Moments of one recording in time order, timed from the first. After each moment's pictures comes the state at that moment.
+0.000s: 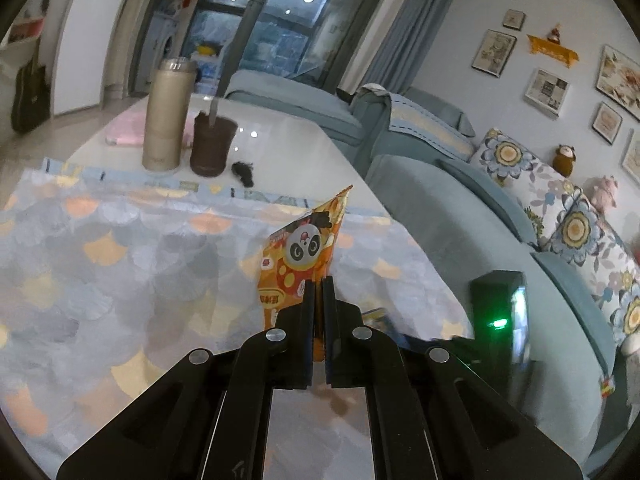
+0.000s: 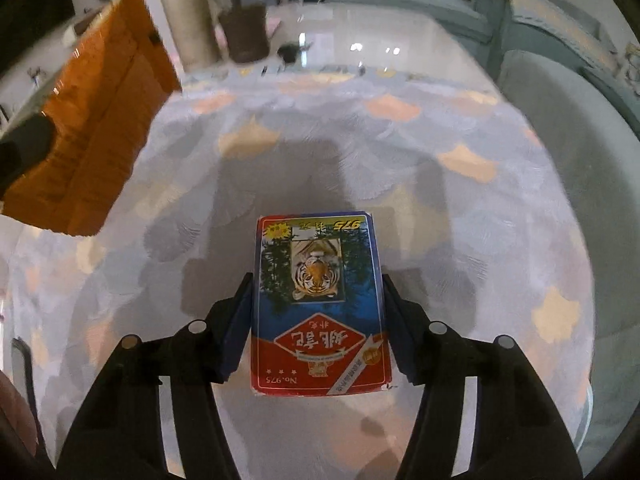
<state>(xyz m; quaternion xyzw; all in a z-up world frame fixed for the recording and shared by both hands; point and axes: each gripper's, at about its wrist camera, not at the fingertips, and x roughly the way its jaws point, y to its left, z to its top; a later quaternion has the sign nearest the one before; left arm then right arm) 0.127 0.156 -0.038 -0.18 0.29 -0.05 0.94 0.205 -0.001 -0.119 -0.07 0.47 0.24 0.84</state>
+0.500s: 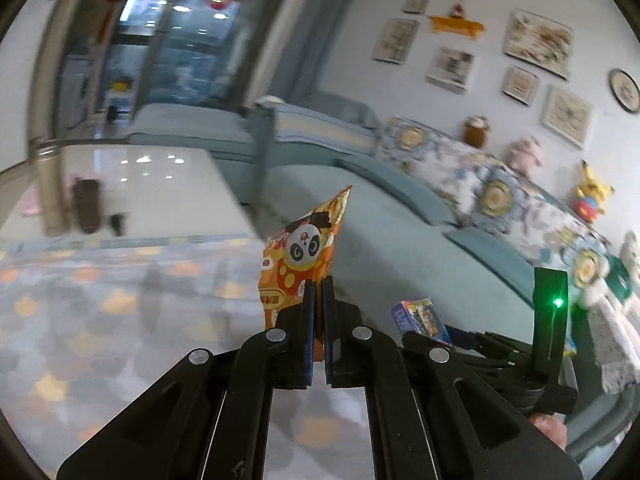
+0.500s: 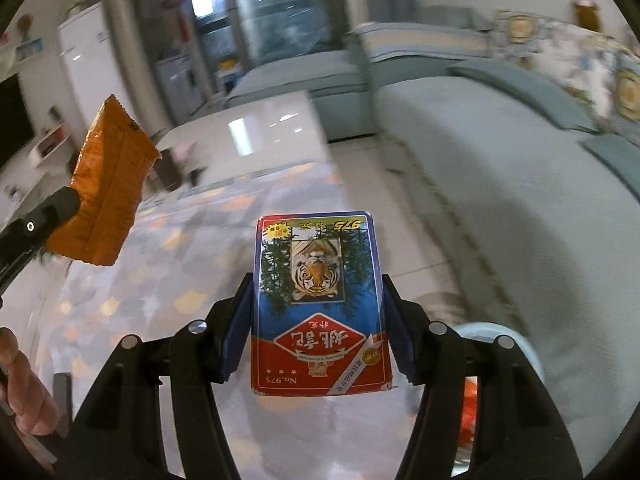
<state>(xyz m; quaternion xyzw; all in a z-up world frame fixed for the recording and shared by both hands) 0.099 -0.010 0.044 -0.12 0.25 -0.19 0.94 0.125 -0.233 -0.007 0.06 0.38 0.12 0.91</state>
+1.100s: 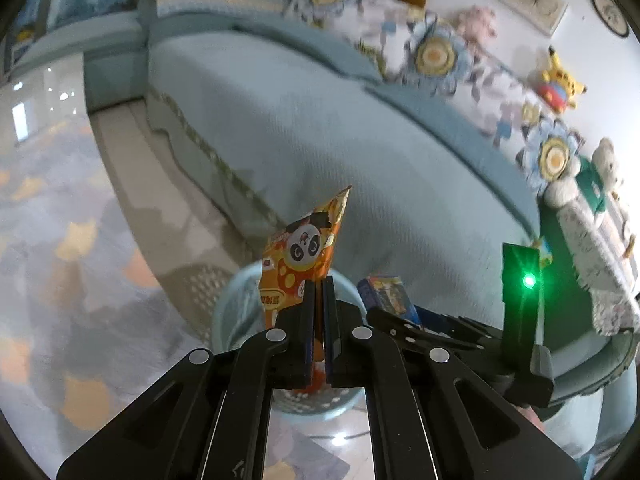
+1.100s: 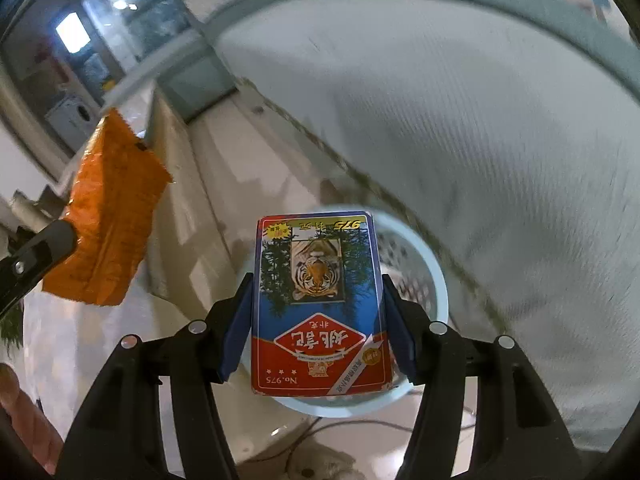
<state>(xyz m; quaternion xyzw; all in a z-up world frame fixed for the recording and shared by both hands) 0.138 -0.234 -0.094 -0.06 0.44 -0.32 0.84 0.088 -0.439 -0.153 0.19 0.49 -0.03 0.85</state>
